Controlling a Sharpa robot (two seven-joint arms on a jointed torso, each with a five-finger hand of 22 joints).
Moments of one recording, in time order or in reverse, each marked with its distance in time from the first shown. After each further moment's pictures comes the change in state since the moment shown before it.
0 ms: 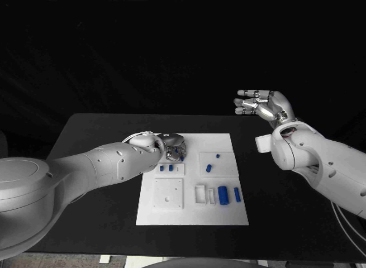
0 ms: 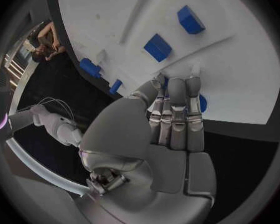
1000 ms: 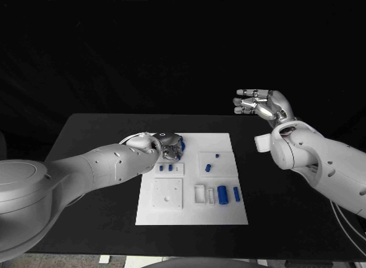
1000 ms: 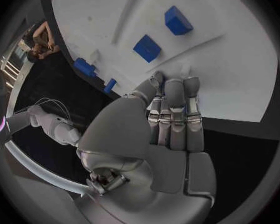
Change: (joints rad) left arm -0.011 -0.009 0.000 -0.009 0.005 -0.052 -0.023; left_hand 0.010 0.040 -0.024 0.009 0.030 0.106 -0.020 -0.004 0.001 0.108 -0.043 -0.012 0.000 0.064 -0.029 0.011 0.012 -0.001 0.020 -0.020 0.015 0.000; right arm 0.000 -0.002 0.000 0.003 0.000 0.002 0.000; right_hand 0.000 0.000 0.000 0.000 0.000 0.000 0.000 0.000 0.000 0.000 0.000 0.000 0.000 0.000 0.000 0.000 0.001 0.000 0.000 0.000 0.000 -0.011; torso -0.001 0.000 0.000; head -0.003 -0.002
